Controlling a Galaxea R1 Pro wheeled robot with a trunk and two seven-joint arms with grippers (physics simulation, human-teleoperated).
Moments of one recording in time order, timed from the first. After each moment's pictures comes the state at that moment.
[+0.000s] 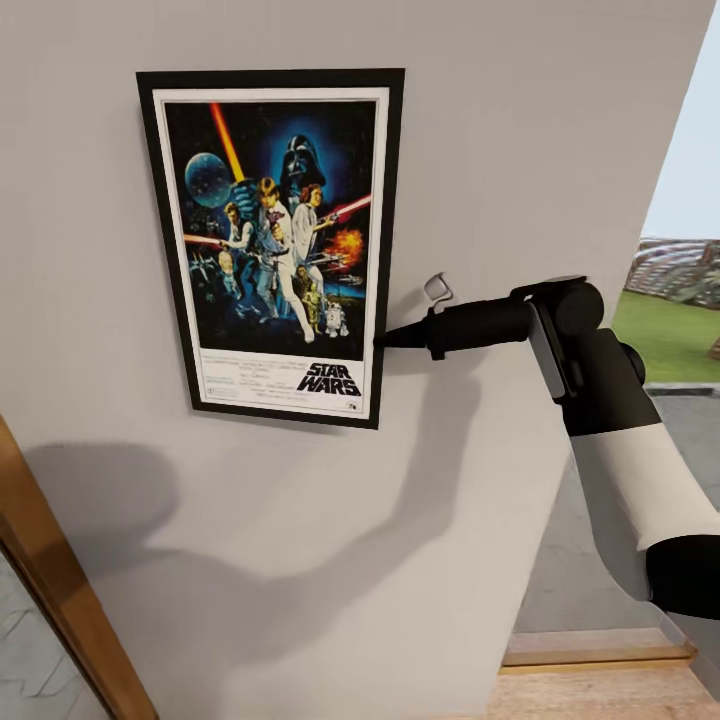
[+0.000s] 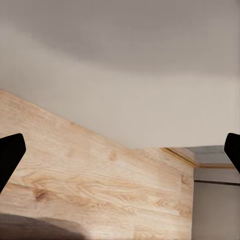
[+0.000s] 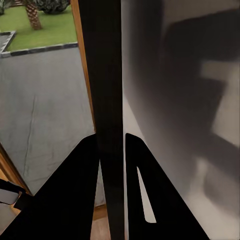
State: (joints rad) left arm -0.27 0.26 0.27 -0.04 0.49 -0.06 -0.89; right arm -1.23 -0.12 0.21 -1.28 -0.06 0.99 1.35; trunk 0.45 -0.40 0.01
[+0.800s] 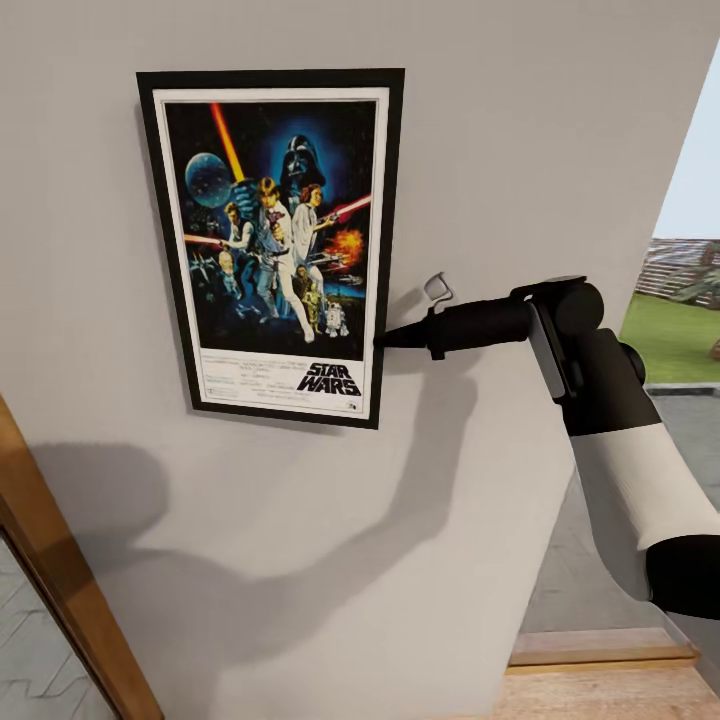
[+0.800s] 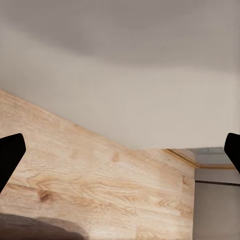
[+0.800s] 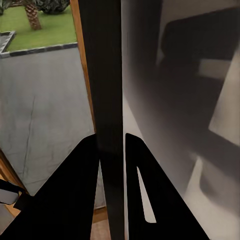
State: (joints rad) left arm -0.27 0.26 0.27 -0.04 0.49 -0.06 -0.89; right arm -1.23 -0.12 0.21 -1.28 -0.06 0.99 1.35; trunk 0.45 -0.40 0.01
